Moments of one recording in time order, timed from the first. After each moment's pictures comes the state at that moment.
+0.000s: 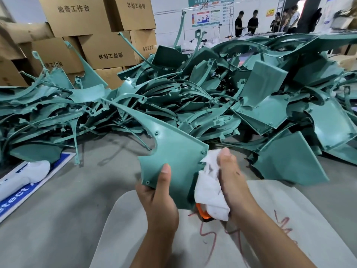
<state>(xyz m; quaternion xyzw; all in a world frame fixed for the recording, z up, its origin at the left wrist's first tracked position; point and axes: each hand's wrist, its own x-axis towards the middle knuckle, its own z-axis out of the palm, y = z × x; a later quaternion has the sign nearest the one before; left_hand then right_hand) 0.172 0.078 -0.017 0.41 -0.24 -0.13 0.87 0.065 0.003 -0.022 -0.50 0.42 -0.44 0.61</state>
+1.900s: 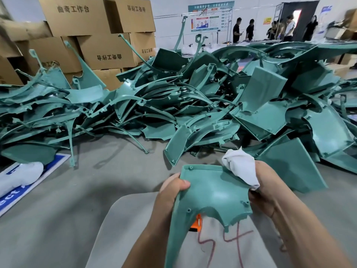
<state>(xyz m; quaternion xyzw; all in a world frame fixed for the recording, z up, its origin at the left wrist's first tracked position) 0.174 0.091 0.004 0.43 -0.24 -0.55 0.67 0.014 -0.037 0.005 -0.41 0.43 -0.39 0.70</state>
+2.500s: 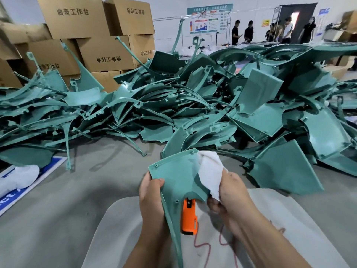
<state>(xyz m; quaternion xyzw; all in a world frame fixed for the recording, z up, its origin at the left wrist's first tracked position) 0.174 0.082 0.001 0.52 -0.18 -0.29 0.78 0.059 0.006 0.000 -0.39 0.41 -0.40 0.72</state>
